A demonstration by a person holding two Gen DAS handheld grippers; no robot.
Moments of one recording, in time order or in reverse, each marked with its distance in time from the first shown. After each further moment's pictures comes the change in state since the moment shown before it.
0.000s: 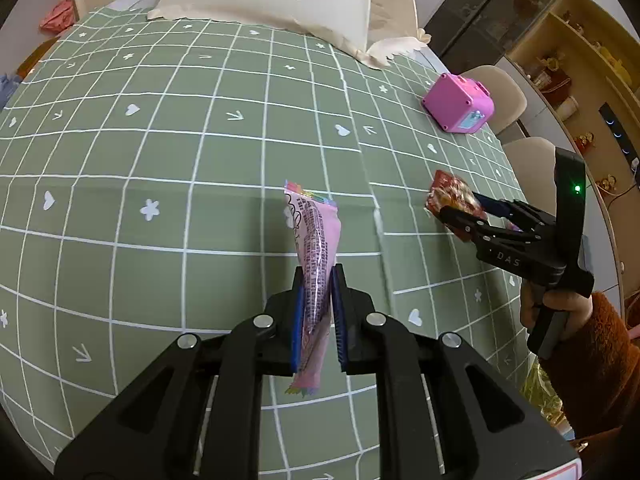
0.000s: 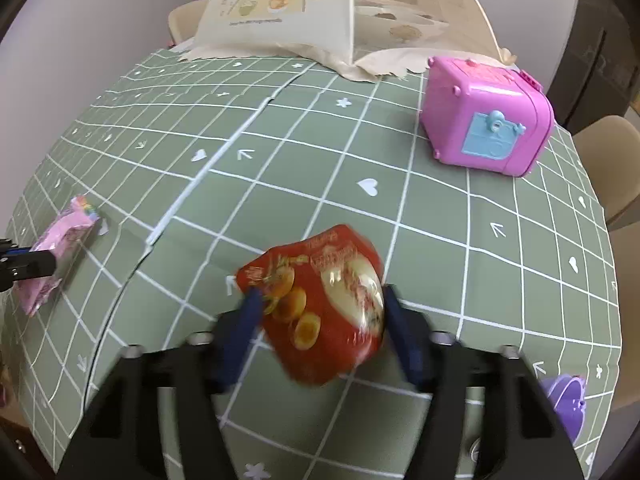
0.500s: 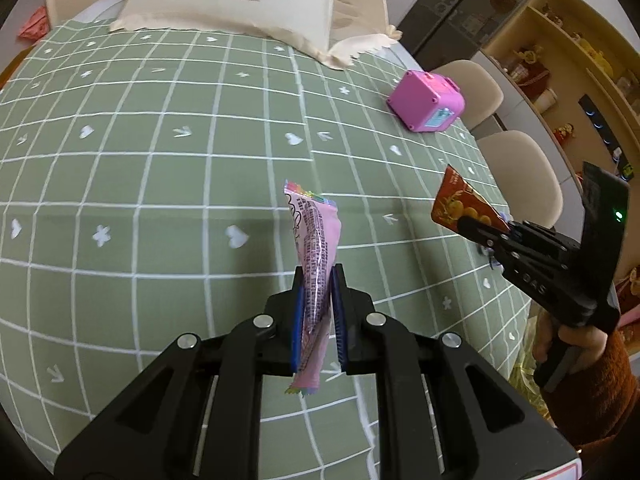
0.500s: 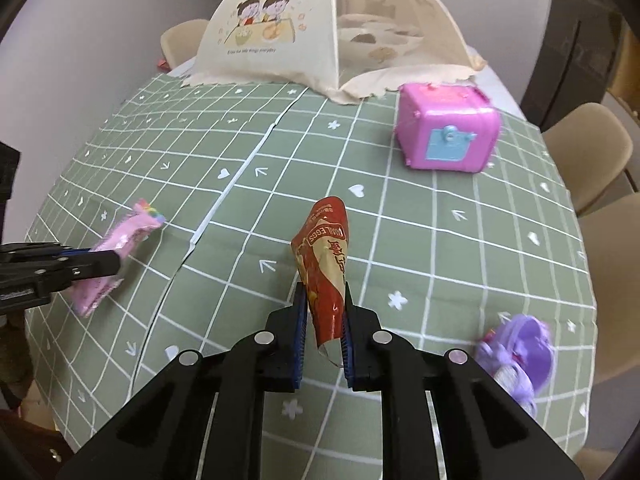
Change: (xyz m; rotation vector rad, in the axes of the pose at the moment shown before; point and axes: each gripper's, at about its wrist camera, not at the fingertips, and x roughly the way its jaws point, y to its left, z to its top) left arm 0.010 -0.025 0.015 0.048 0.006 -0.088; right arm -0.065 0.006 -0.016 0.080 -0.042 -0.038
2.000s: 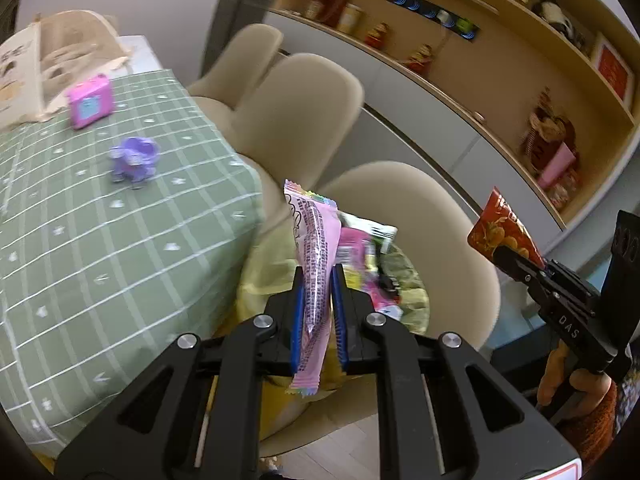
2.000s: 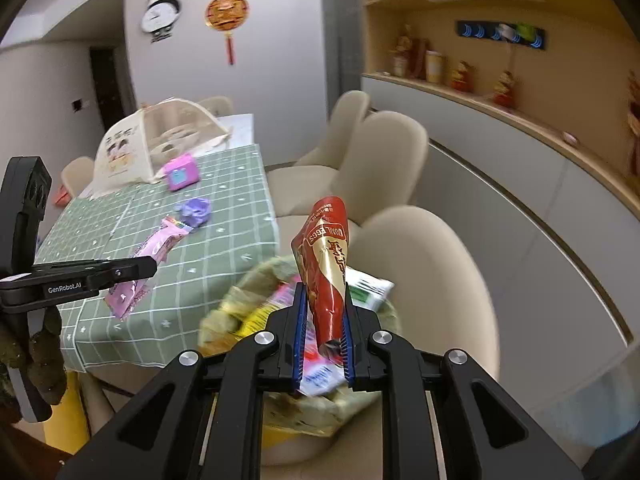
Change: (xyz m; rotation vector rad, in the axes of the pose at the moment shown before) left arm -0.030 -0.396 -0.209 0.450 -0.015 -0.278; right arm -0.366 -0.157 -0.366 0.460 -0.329 -0.379
